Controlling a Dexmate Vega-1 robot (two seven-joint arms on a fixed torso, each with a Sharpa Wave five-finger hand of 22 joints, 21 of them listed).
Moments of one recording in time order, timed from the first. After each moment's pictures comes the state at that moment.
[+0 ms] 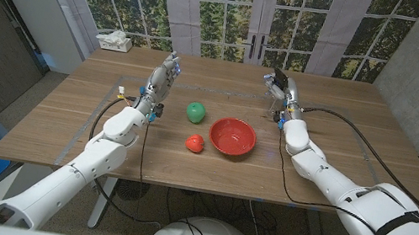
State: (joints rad) left arm 0.94 0.52 0.35 -1.49 -0.64 -0.38 0.01; left_hand 0.14 0.13 0.58 -0.14 0.18 -0.15 -0.13 0.19 0.17 -0.17 -0.08 0.18 0.17 -0.17 -0.03 0.17 0.17 -0.17 -0.03 0.19 0.17; right arm -0.43 -0.23 -0.63 -0.58 0.08 0.70 -0.41; right_hand 1.16 0.04 0.48 -0.15 0.40 0.71 0.00 0.79 0.41 0.79 -0.12 1.14 0.72 0.79 -0.05 1.30 1.14 0.86 -0.11 1.15 0.31
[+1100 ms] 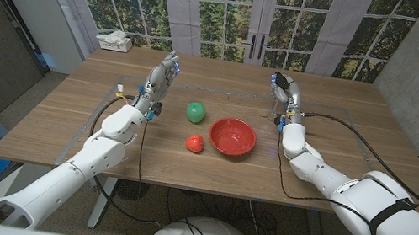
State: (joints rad) left arm 0.93 0.52 0.35 -1.48 -0.65 -0.38 -0.02; left_hand 0.14 0.13 0.57 -0.14 0.18 -0.15 -0.13 0.19 0.17 -0.17 -0.08 0.18 0.17 -0.17 -0.03 0.17 0.17 -0.17 -0.03 0.19 0.17; right arm -0.40 -0.22 -0.71 -0.49 0.09 0.73 -0.57; right_hand 0.95 0.00 0.60 -0.15 0.39 0.52 -0.05 0.71 0.30 0.61 -0.10 0.77 0.42 0.76 -0.08 0.70 0.80 0.69 -0.07 1.22 0.17
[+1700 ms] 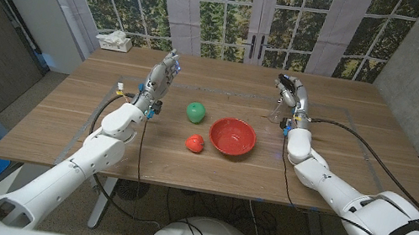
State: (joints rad) left arm 0.92 0.52 0.35 -1.47 -0.65 -0.37 -0.03; left_hand 0.14 0.13 0.57 -0.14 0.18 -0.15 -0.13 0.19 0.17 -0.17 -0.08 0.18 0.17 -0.17 -0.03 0.17 0.17 -0.17 -0.03 0.19 0.17; right arm -0.53 -0.32 -0.64 -0.74 0.09 0.65 -0.56; right_hand 0.70 -0.12 0.43 -0.12 0.22 0.27 -0.01 0.62 0.25 0.36 -0.05 0.60 0.43 0.46 -0.05 0.56 0.76 0.43 0.10 1.08 0.17
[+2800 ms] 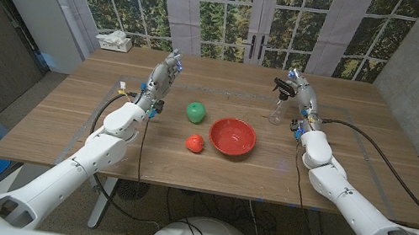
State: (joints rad) left arm 0.90 0.52 0.36 -1.46 -0.64 -0.37 -0.03; left_hand 0.15 0.13 0.57 -0.14 0.18 -0.15 -0.13 0.19 0.17 -0.17 -0.08 0.18 0.17 -0.17 -0.03 0.17 0.17 -0.17 -0.03 0.19 0.17; right arm -0.70 -0.44 -0.49 -1.06 0.30 0.60 -0.22; right_hand 0.26 -0.06 0.27 0.01 0.19 0.24 -0.04 0.54 0.19 0.25 0.01 0.42 0.35 0.22 -0.04 0.41 0.61 0.19 0.19 0.79 0.16
